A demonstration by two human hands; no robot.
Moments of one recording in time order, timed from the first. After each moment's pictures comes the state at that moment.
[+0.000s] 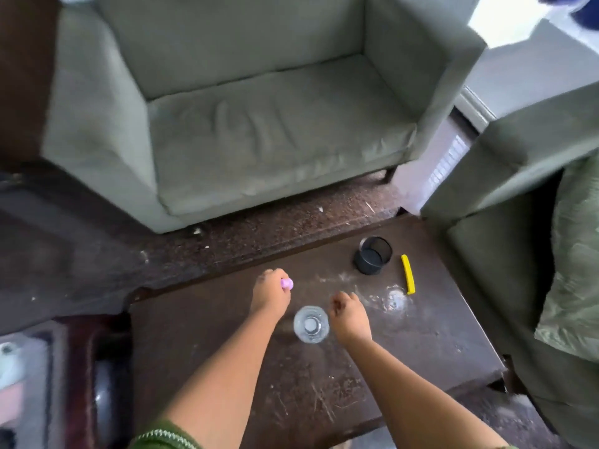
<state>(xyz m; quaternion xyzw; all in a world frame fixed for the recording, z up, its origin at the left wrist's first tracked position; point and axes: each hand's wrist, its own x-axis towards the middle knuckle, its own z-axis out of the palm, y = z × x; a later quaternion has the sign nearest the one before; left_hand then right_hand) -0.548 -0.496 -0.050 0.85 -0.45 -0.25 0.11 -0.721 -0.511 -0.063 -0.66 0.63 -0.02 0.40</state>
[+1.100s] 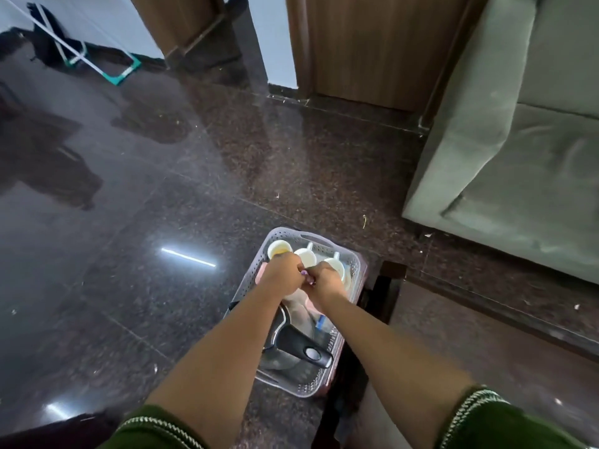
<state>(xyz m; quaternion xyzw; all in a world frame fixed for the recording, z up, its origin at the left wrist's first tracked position) -0.076 -0.073 0.013 0.93 -0.19 -0.29 0.10 -0.150 -0.163 -0.010 -0.88 0.21 0.15 0.41</state>
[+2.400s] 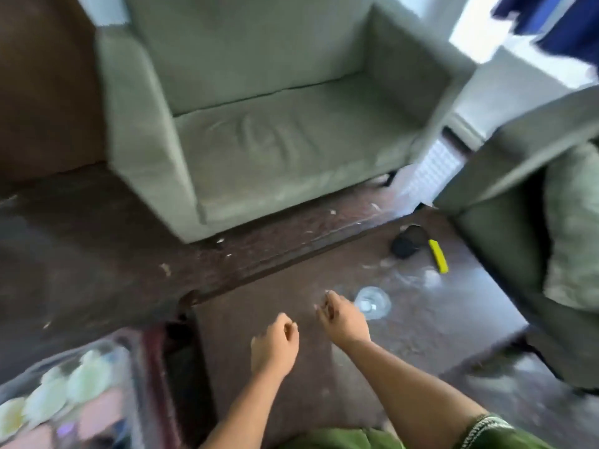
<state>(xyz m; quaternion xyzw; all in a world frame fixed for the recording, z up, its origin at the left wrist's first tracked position) -0.423 -0.306 0.007 0.82 -0.47 -0.32 0.11 -0.564 -0.387 -0.027 -0.73 0.59 -0.08 0.32</state>
